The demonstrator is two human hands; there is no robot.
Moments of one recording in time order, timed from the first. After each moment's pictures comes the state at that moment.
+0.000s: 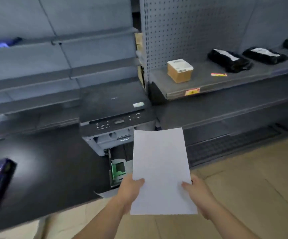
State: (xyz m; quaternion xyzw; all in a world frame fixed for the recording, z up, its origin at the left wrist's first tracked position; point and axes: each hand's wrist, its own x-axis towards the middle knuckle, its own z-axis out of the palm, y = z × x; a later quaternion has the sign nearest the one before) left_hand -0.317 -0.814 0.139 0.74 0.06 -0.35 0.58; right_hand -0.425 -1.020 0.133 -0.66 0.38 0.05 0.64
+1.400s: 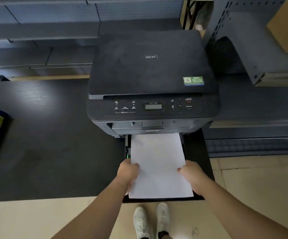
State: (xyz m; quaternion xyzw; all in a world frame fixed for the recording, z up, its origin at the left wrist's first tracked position) left_hand -0.129 -0.786 -0.008 0.71 0.31 -0.33 0.54; right_hand -0.169 -1.002 -0.005 -0.69 0.42 0.28 0.52
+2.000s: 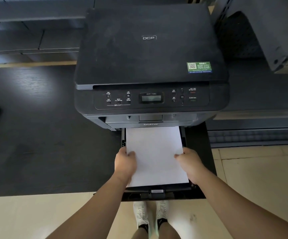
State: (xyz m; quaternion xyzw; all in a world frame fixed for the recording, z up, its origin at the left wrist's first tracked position) left_hand -0.114 -0.797 -0.027 0.76 0.31 -0.24 0.51; right_hand -0.146 -1.001 -0.027 -0.69 0.41 0.24 0.55
